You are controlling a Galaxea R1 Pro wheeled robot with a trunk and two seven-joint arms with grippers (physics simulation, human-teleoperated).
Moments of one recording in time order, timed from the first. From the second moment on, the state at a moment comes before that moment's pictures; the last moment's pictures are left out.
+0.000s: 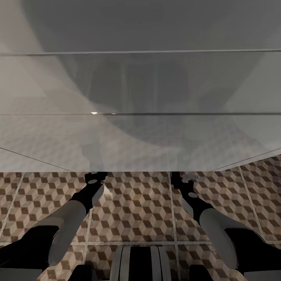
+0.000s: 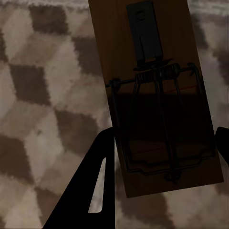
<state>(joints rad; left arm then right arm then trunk) -1.01 -0.07 0.01 -0.31 0.04 -0.04 0.38 -0.98 0.03 -0.04 -0.14 0.02 -0.29 -0.12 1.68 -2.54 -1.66</state>
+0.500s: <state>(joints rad) -1.01 -0.07 0.01 -0.31 0.04 -0.04 0.38 -0.98 0.03 -0.04 -0.14 0.02 -0.29 -0.12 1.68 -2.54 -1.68</state>
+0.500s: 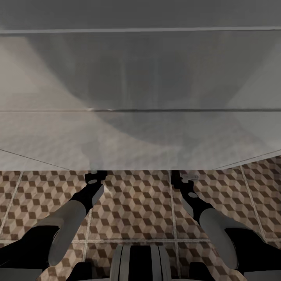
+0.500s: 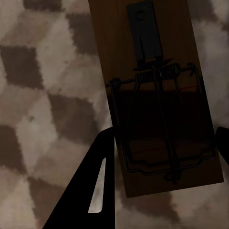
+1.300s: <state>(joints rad) -1.01 -0.07 0.01 -0.31 0.04 -0.04 0.38 -0.98 0.03 -0.04 -0.14 0.02 -0.29 -0.12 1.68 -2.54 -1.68</state>
